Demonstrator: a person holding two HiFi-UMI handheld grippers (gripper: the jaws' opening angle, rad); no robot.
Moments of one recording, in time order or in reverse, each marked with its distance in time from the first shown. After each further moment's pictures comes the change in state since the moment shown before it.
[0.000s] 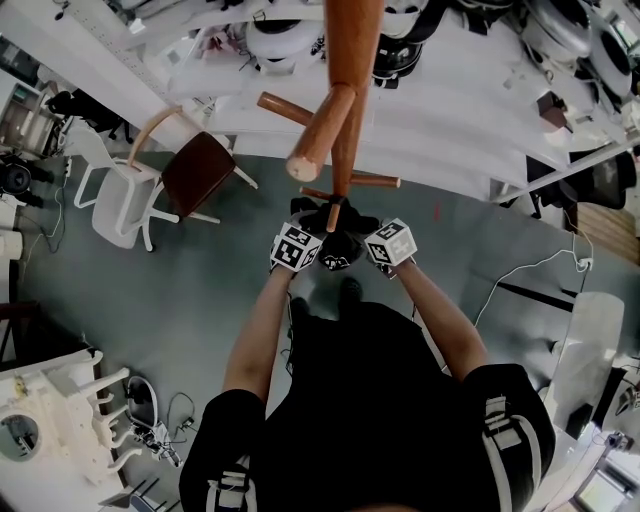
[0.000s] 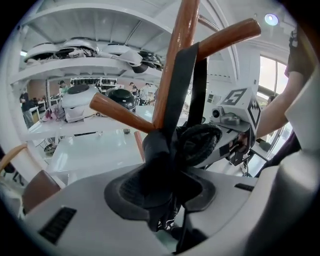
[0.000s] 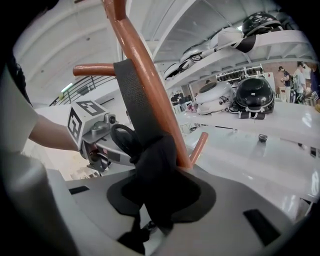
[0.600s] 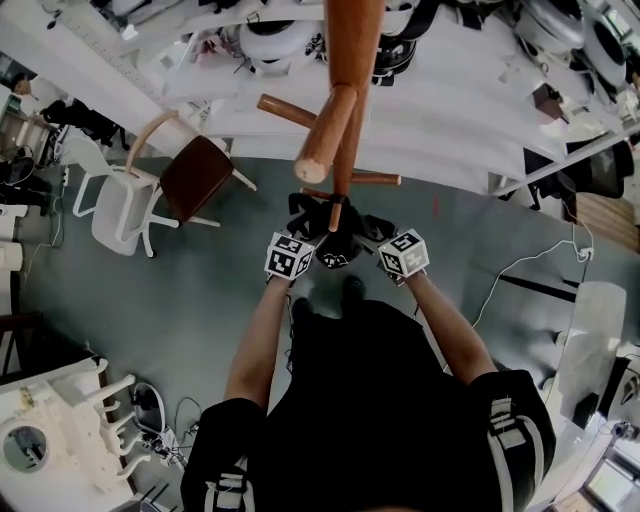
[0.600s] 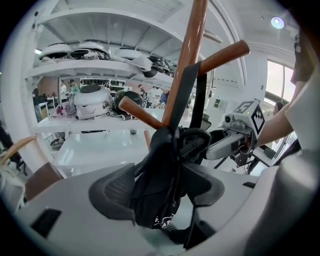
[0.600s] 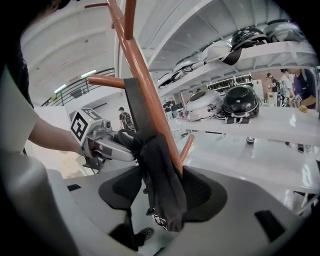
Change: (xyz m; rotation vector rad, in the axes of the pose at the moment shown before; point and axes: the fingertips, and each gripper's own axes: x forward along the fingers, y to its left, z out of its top) left arm -0.029 0.014 -0.011 -0.067 -0.036 0.057; right arm -0.032 -0.002 -0.007 0.022 -0.084 -0.102
